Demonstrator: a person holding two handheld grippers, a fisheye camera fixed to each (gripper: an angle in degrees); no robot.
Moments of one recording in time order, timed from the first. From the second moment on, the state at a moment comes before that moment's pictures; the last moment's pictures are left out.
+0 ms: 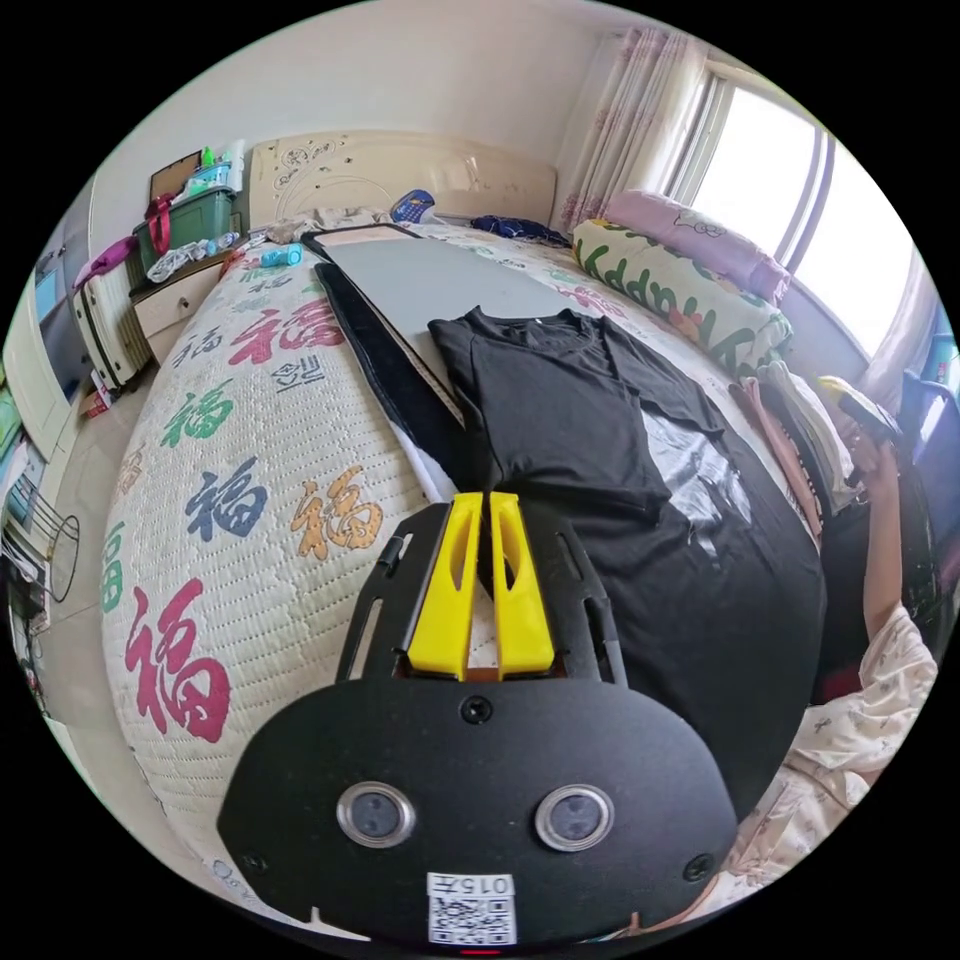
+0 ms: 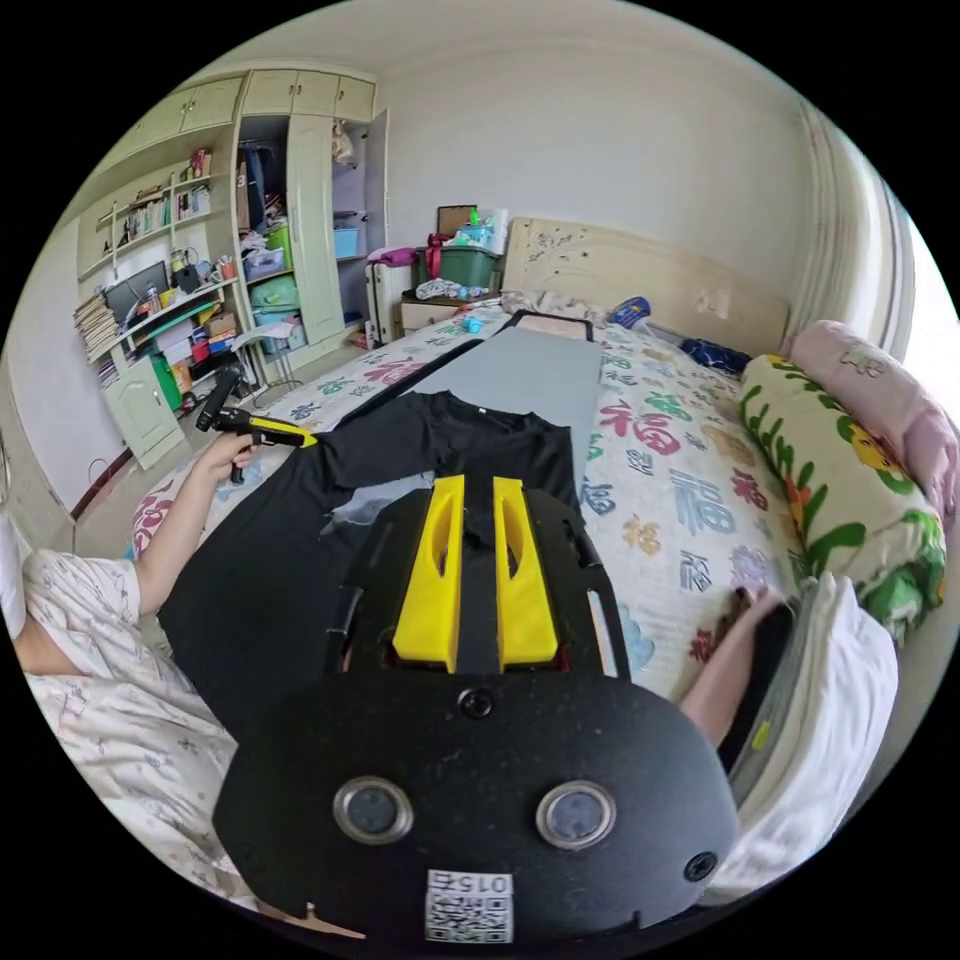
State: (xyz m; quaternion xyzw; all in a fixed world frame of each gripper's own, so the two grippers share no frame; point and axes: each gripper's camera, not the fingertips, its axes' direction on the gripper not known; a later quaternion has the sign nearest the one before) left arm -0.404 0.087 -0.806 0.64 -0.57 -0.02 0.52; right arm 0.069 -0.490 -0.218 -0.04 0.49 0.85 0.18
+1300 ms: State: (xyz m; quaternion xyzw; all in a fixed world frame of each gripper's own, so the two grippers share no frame) left arm -0.238 0.074 -1.041 0.65 -0.57 -0.08 0.50; right arm 0.031 -0.308 -0.165 -0.04 0.45 0.87 0.21
